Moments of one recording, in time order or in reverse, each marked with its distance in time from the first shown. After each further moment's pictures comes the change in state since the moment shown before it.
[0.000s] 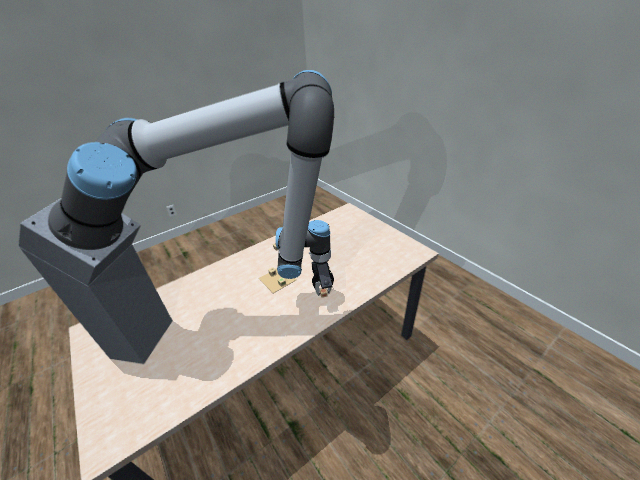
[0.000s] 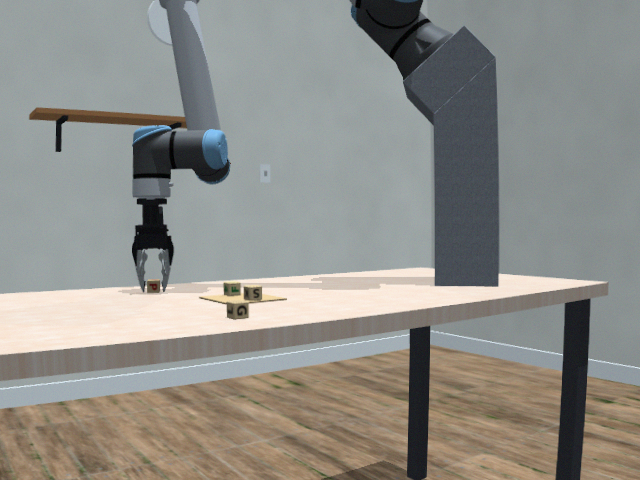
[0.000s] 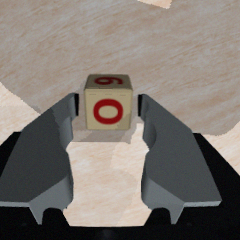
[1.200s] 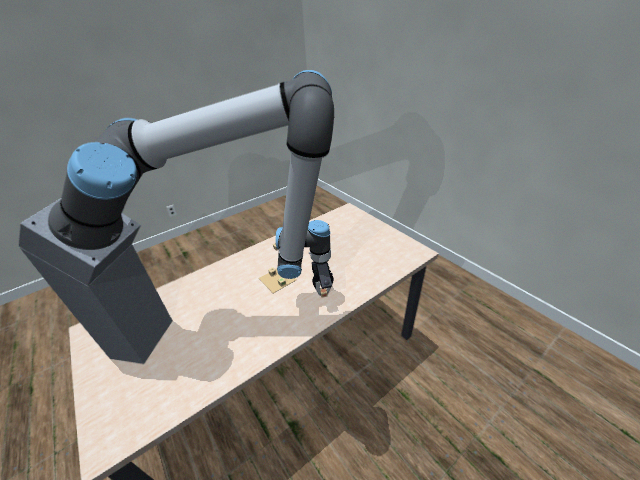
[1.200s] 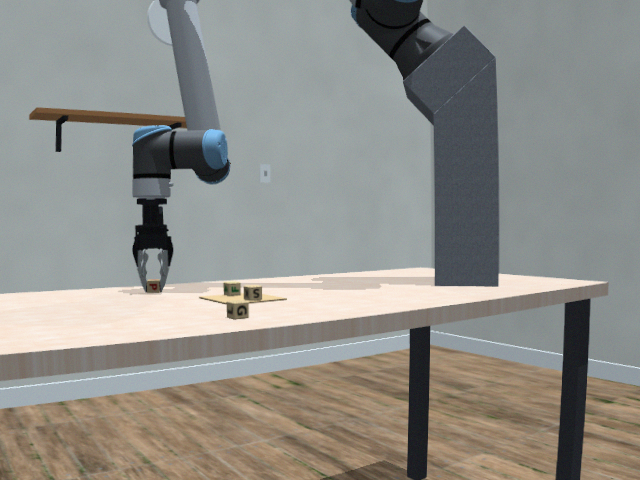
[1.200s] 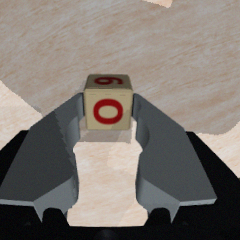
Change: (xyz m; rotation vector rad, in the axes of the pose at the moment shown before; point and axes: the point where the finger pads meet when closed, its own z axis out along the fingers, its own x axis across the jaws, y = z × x) arm 0.000 0.000 0.000 0.000 0.000 0.000
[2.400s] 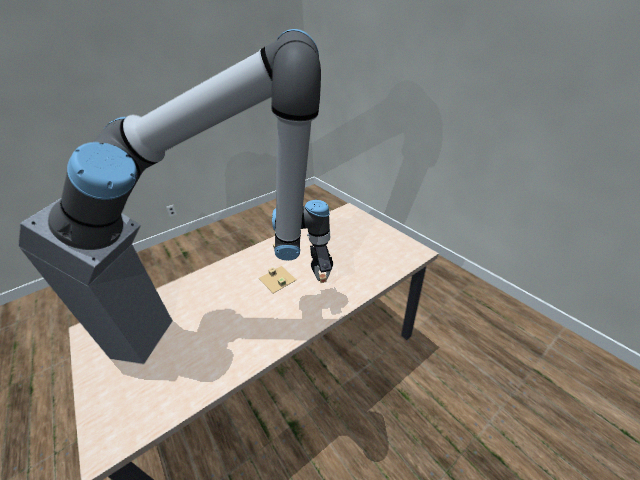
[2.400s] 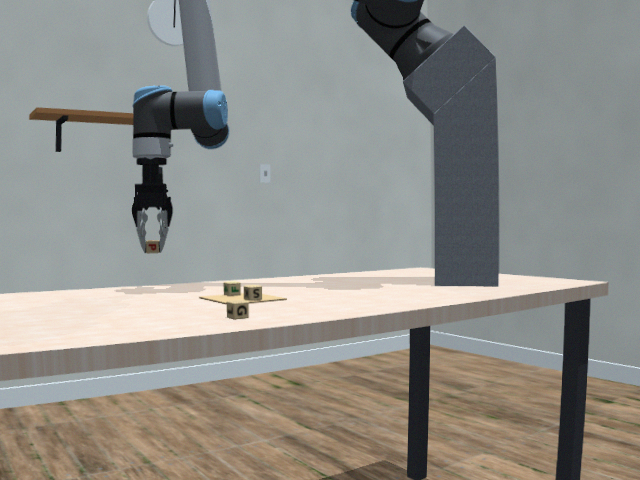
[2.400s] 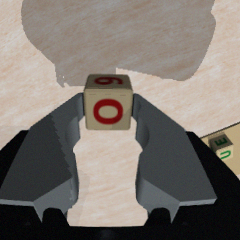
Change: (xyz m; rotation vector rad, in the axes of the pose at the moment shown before) arm 0.000 0.000 -0.095 0.000 0.000 0.000
